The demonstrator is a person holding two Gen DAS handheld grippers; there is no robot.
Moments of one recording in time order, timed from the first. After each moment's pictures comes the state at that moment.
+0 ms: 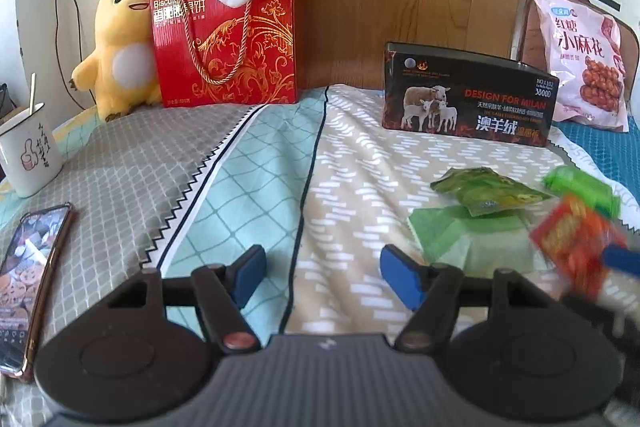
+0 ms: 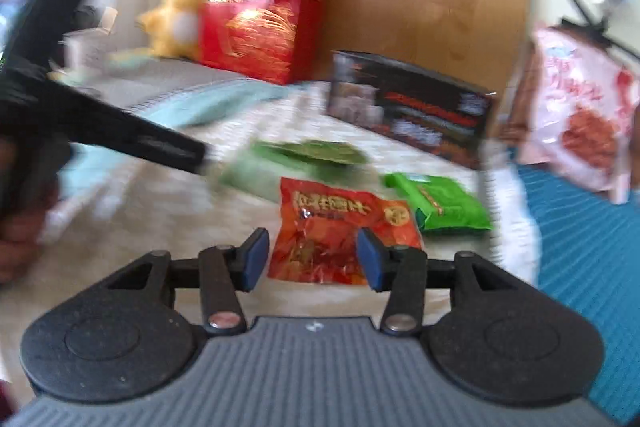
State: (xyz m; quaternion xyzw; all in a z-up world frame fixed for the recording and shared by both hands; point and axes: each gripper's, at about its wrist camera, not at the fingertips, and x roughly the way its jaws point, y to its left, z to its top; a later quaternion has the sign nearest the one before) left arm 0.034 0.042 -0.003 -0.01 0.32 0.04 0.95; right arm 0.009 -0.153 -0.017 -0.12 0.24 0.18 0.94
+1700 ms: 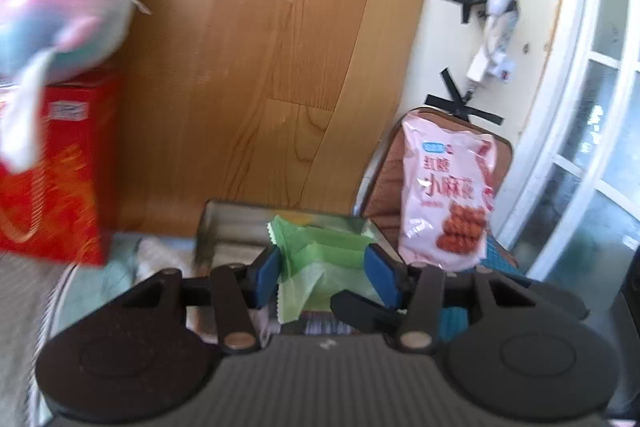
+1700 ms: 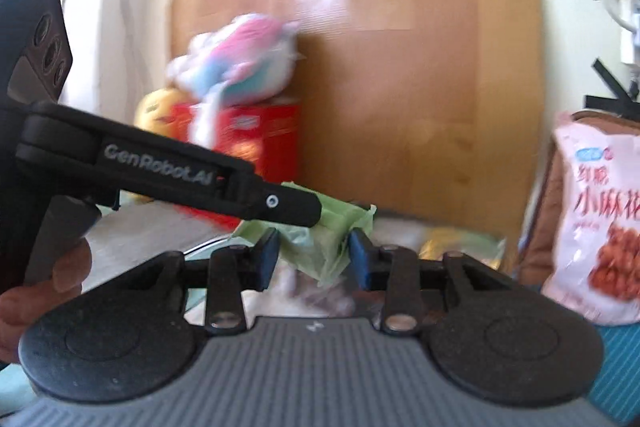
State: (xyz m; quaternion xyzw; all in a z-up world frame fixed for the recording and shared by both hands) left arm 0.185 0.008 0.106 -0.10 0.25 -0.20 0.94; right arm 0.161 -0.155 0.064 -0.03 0.14 0.27 0.95
